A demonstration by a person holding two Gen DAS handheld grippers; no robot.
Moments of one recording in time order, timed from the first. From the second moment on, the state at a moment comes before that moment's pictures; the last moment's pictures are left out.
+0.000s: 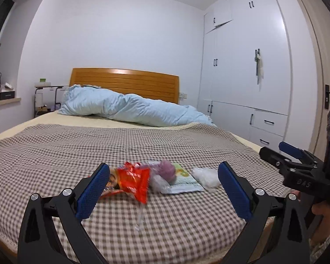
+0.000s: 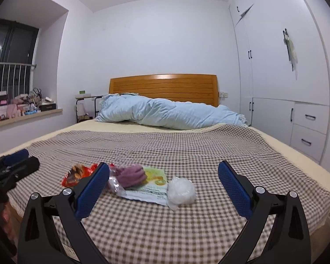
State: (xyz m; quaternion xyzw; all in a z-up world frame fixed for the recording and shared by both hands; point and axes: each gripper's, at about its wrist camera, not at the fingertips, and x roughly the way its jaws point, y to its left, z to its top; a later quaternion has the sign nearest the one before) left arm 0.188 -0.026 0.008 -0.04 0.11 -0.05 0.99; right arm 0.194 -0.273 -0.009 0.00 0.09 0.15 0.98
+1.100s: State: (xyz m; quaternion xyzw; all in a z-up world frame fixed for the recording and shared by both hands) left arm 0.242 -0.016 -0.011 -0.09 0.13 -0.05 0.99; right arm 0.236 -0.234 -0.037 0.03 0.14 0.14 0.98
